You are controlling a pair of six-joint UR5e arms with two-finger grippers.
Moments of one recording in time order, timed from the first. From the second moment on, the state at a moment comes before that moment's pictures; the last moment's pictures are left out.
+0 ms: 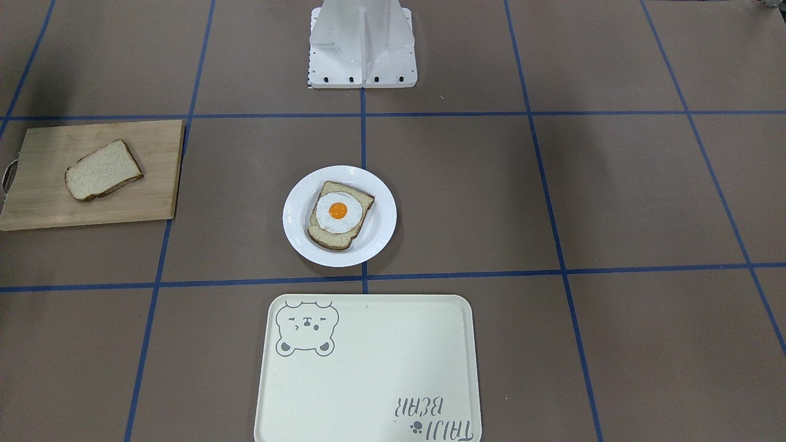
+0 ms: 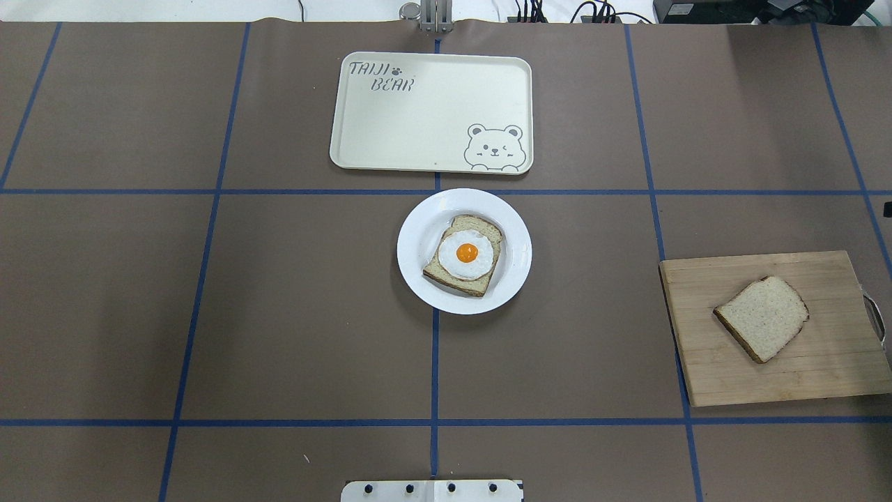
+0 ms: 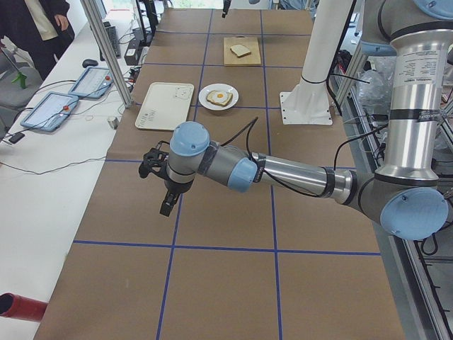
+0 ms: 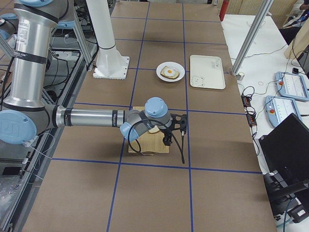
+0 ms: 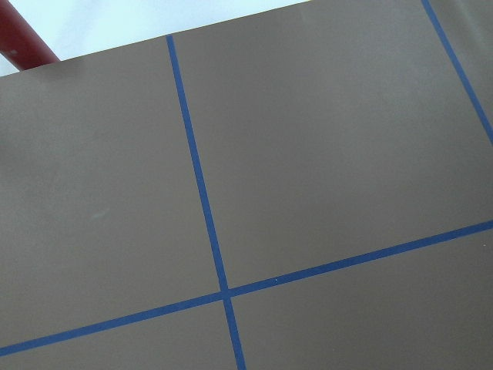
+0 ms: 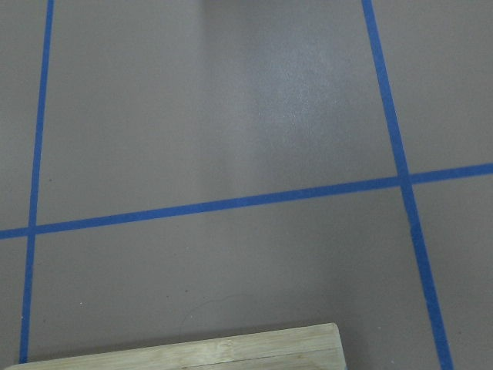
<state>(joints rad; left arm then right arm) -1.60 -1.58 -1.76 -1.81 -2.36 -0.04 1.26 -1.82 1.74 -0.75 2.26 0.90</state>
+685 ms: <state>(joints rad) -1.60 -1.58 -1.75 -1.82 -2.36 -0.04 0.88 -1.90 1.75 -0.51 1.99 1.26</state>
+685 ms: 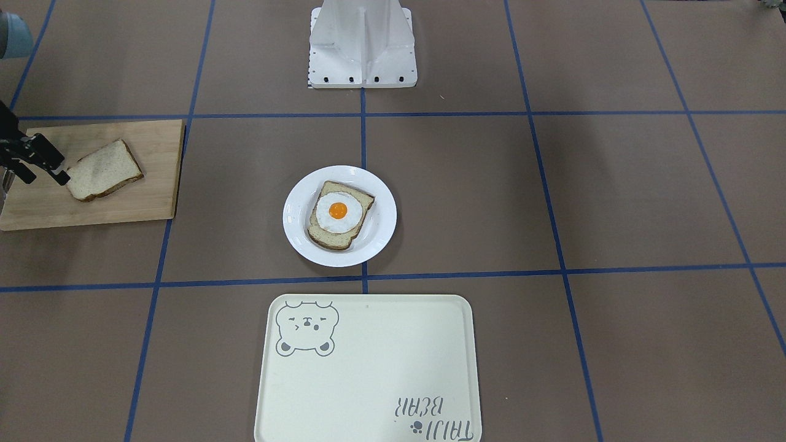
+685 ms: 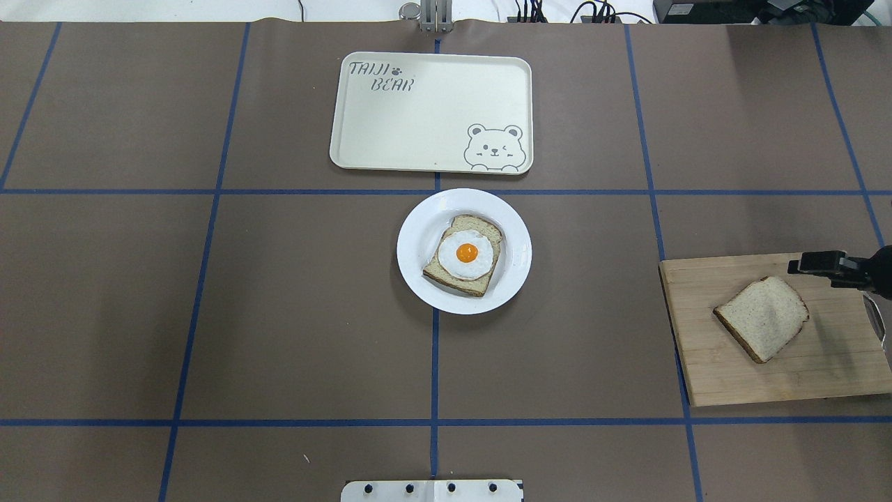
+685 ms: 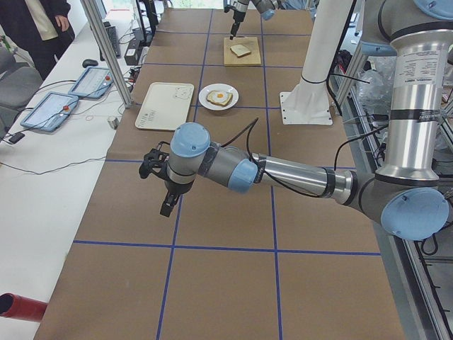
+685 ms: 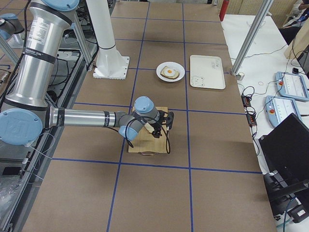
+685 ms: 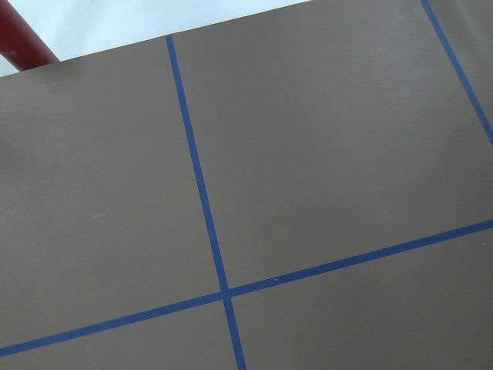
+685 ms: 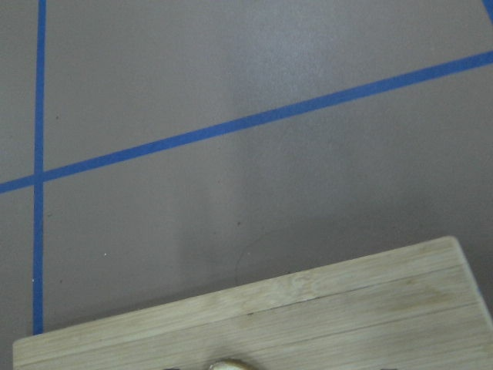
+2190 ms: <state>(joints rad) -1.60 -1.57 -1.75 -1.83 -2.36 -0.03 0.73 -1.95 1.72 -0.40 1.84 1.28</state>
